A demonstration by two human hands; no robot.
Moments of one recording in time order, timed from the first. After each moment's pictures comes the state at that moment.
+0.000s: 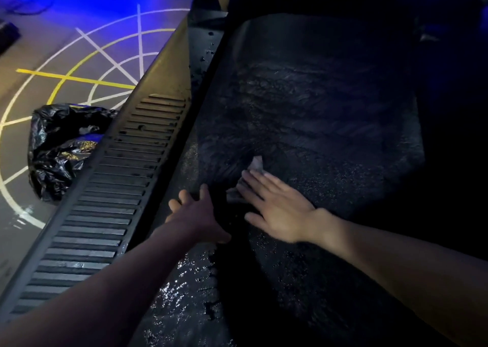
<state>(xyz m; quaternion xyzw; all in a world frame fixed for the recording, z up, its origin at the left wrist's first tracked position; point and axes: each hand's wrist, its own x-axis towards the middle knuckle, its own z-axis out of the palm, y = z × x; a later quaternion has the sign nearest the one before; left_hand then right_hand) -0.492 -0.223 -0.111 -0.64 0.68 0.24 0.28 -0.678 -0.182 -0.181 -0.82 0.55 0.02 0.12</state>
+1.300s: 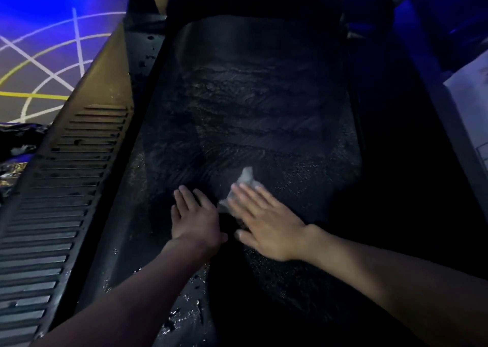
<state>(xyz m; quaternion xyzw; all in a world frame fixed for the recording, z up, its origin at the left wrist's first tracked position) -0.565 -0.190 -0.134 -0.56 0.77 0.18 0.26 -0.725 -0.119 -0.186 -0.80 0.58 0.04 0.12</state>
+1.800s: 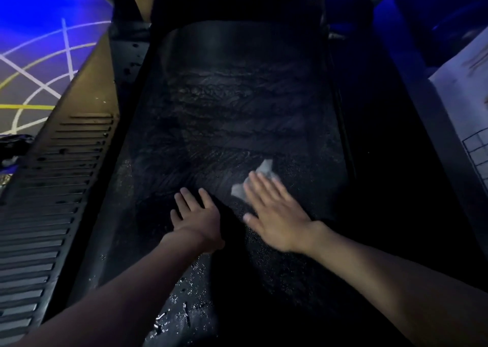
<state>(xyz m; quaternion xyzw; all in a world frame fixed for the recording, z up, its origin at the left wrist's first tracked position) -0.595 -0.185 -0.131 -0.54 0.75 0.21 0.33 -0.760 -0.103 -0.180 -0.74 0.66 0.01 0.15</state>
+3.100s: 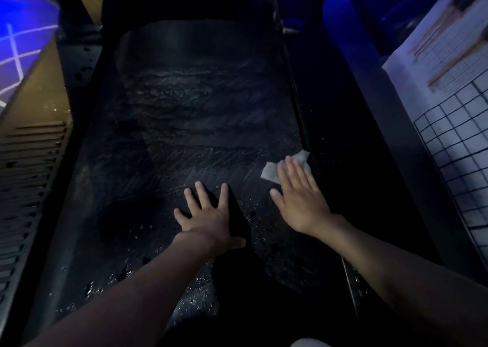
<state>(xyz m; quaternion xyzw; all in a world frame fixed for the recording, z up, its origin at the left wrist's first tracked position) -0.653 -0.140 -0.133 -0.45 0.81 0.20 0.32 -0.831 -0.042 -0.175 -0.55 0.82 0.02 0.17</state>
